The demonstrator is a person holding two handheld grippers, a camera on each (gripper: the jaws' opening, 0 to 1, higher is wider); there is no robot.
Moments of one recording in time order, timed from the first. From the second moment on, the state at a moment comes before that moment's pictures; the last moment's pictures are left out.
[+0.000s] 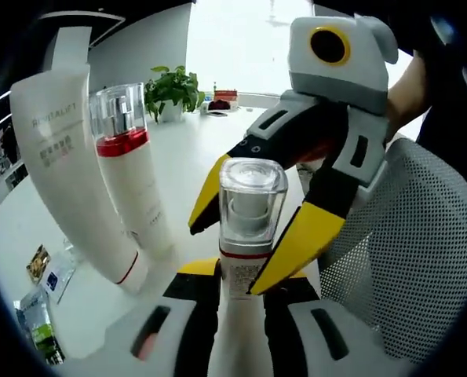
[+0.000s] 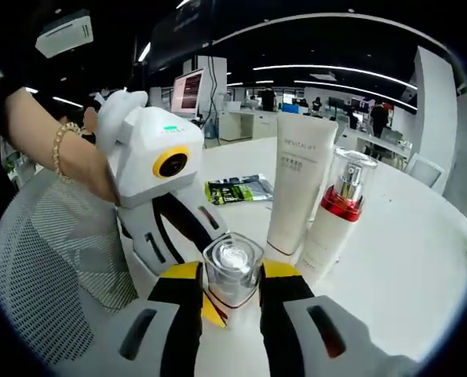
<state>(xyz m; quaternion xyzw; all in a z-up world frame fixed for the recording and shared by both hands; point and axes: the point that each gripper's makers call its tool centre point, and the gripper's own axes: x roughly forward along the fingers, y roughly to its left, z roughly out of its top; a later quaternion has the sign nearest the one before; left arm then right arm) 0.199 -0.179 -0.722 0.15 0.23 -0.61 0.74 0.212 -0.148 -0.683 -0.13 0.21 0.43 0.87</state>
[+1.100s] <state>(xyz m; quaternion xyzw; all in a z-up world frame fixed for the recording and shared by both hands) 0.246 -0.198 -0.719 0.14 0.22 -0.63 0.73 0.226 -0.218 -0.684 -0.08 0.22 0.37 0.90</state>
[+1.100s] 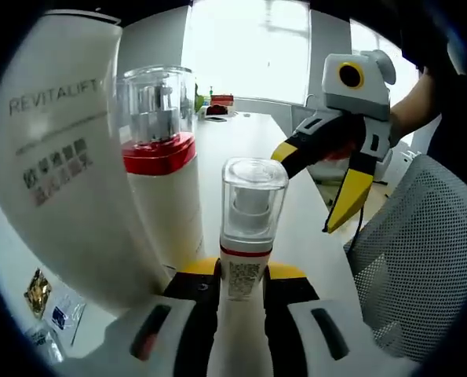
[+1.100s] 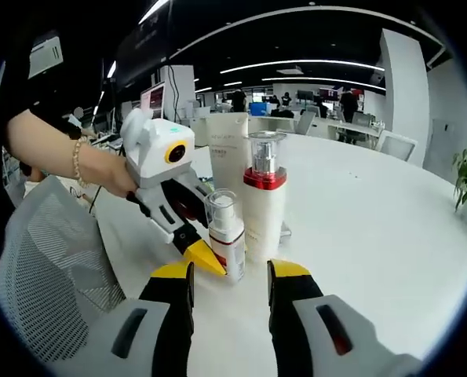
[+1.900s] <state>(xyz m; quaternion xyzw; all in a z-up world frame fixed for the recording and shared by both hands) 0.252 -0.191 -0.718 0.13 0.22 -0.62 0.74 0.219 -0.211 -0.688 -0.08 0.23 0.38 0.89</state>
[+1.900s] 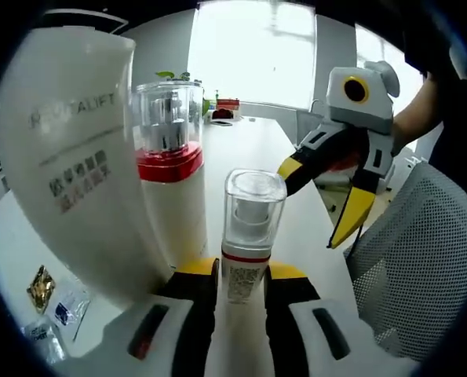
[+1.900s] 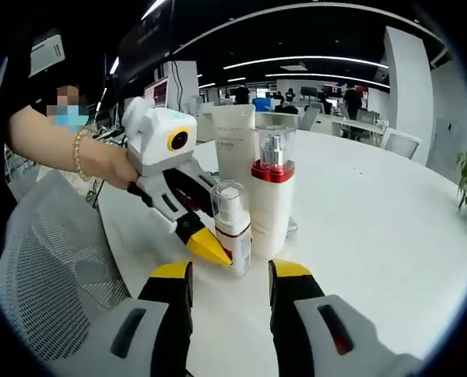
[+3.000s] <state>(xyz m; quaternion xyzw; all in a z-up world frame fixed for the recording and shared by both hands) 0.224 -0.078 -0.665 0.04 0.22 -0.51 0.83 0.221 -0.189 -0.656 -0.10 0.21 0.34 0.91</state>
